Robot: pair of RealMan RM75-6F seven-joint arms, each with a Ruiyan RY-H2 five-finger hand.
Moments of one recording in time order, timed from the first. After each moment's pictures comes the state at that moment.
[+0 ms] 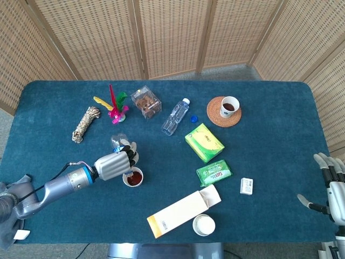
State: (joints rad) left arm -0.87 -1.27 0.04 -1.40 1.91 0.92 0.81; right arm 0.01 -0.98 0.08 -1.78 -1.48 1.52 0.13
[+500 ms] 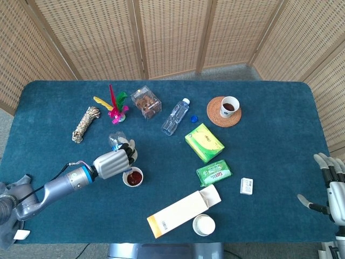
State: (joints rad) left arm -0.85 -1.26 0.02 -1.42 1.88 0.91 0.84; right arm 0.02 -0.98 0.08 -1.78 -1.48 1.52 0.12
